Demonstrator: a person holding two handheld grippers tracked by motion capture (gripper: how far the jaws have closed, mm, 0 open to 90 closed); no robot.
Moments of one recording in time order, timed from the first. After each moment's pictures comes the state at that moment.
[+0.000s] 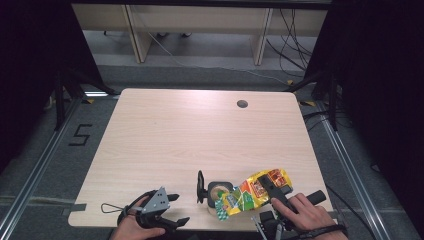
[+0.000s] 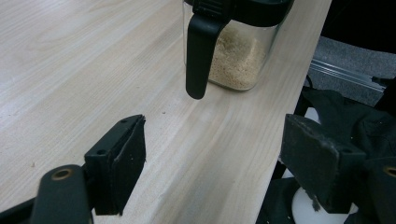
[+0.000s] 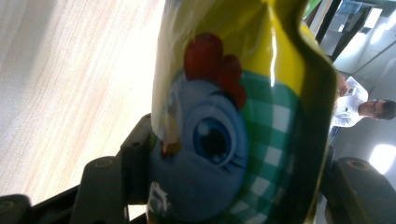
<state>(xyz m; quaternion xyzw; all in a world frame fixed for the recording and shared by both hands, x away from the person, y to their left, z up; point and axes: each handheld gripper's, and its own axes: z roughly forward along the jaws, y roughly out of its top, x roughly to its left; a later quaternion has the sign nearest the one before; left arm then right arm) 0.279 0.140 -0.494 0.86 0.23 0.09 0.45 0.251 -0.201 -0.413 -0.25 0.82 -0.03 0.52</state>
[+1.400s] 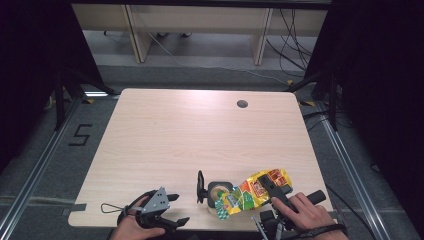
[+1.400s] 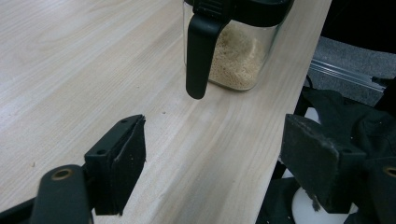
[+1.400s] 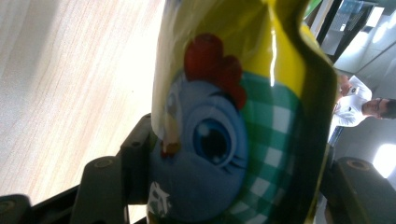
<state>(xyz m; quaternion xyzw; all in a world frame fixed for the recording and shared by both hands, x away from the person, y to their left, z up) 0.279 0.140 -0.494 0.86 0.24 0.09 0.45 0.251 -0.203 -0.414 -0.24 0.83 -0.03 0.51</state>
